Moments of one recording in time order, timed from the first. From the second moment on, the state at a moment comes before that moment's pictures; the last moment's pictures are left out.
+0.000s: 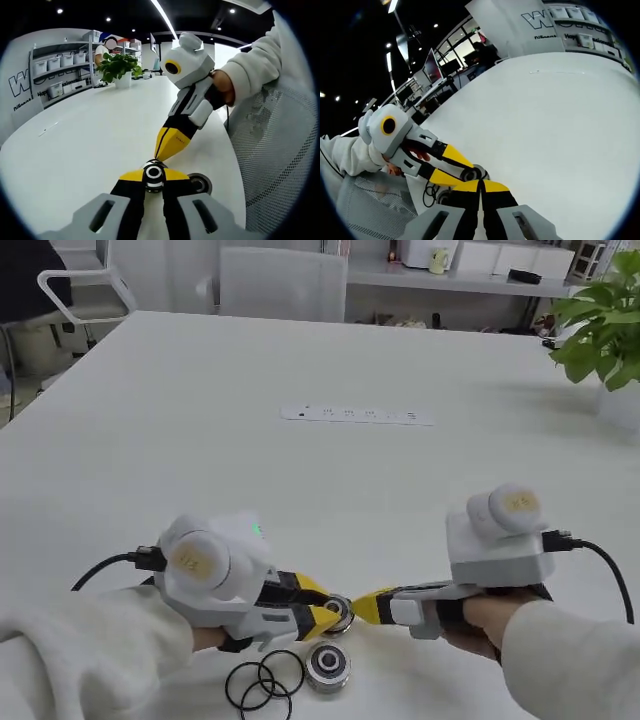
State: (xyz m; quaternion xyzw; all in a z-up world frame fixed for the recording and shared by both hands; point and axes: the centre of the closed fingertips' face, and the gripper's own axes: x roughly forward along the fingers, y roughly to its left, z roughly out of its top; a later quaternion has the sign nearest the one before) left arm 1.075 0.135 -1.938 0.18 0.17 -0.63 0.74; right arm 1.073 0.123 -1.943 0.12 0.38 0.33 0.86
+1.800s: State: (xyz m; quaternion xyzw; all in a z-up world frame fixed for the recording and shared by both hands) left arm 1.076 0.131 -1.938 0.17 0.17 -0.62 0.75; right arm 1.077 0.128 -1.933 0.12 0.37 0.33 0.86
